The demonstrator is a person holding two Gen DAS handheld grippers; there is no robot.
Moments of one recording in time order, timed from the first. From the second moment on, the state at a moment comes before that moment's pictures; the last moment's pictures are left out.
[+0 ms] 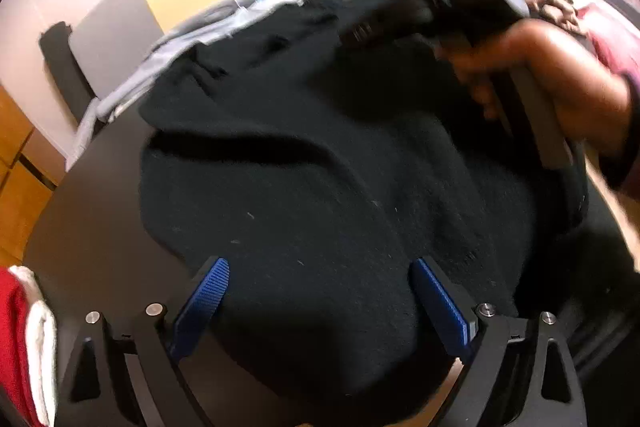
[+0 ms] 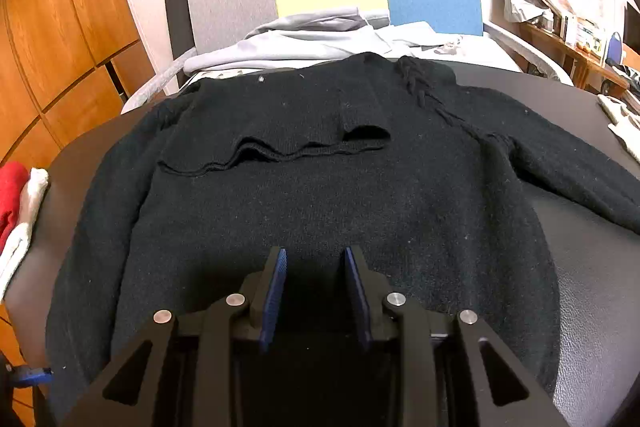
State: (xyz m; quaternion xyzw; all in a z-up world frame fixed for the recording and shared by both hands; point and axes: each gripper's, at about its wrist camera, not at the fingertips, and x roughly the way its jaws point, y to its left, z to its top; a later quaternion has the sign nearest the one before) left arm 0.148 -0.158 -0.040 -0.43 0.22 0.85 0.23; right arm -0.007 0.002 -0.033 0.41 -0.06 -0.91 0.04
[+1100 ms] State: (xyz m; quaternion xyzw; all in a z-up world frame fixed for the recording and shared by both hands) left arm 0.116 -0.287 0.011 -0.49 -0.02 0.84 0.25; right arm -0.012 -0.062 0.003 0.45 -0.14 -0.86 0.19
